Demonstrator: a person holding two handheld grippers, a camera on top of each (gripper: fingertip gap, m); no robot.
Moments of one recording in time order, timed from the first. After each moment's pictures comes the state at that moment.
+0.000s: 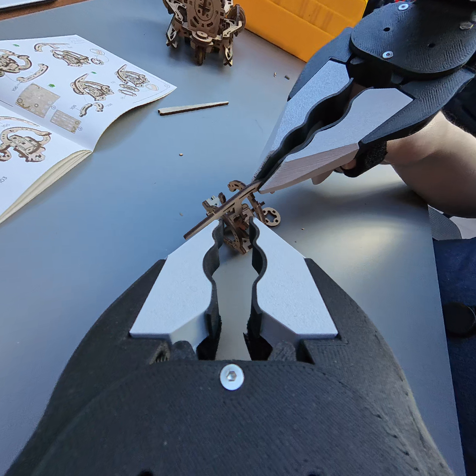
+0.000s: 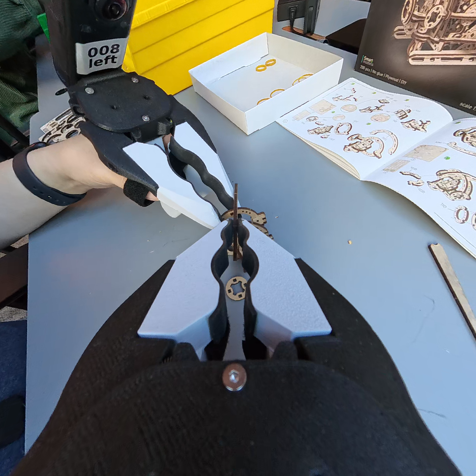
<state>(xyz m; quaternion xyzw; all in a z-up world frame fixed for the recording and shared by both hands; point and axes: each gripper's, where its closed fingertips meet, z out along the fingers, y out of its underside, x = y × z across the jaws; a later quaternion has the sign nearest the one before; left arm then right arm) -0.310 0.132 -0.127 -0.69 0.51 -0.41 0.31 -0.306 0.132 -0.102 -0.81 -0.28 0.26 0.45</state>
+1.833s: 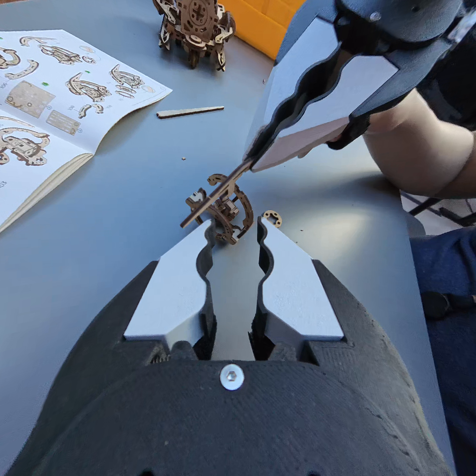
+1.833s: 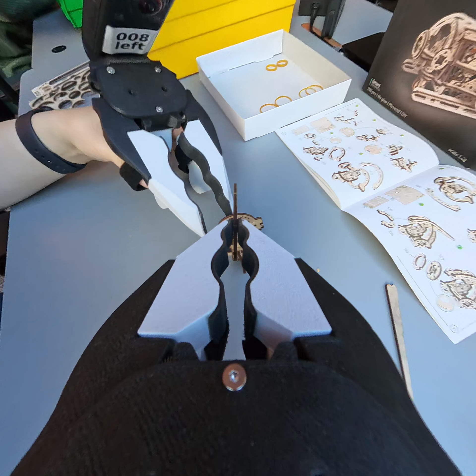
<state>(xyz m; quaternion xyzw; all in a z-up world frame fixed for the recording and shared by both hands) -0.313 0.143 -0.122 -0.67 0.51 -0.45 0.28 -0.301 0.154 -0.089 -0.79 -0.36 0.23 0.43</state>
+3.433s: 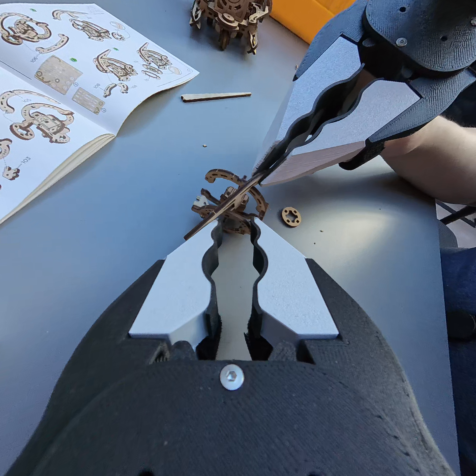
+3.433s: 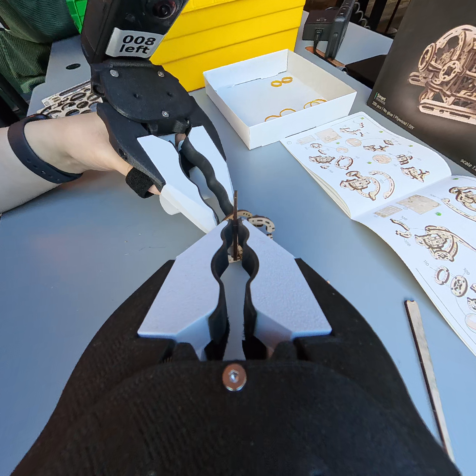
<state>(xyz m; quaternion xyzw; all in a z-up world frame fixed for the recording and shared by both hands) -0.314 0.152 -0.135 -0.71 0.49 -0.41 0.28 -0.311 0.158 -0.101 -0.77 -0.36 0.25 0.46</state>
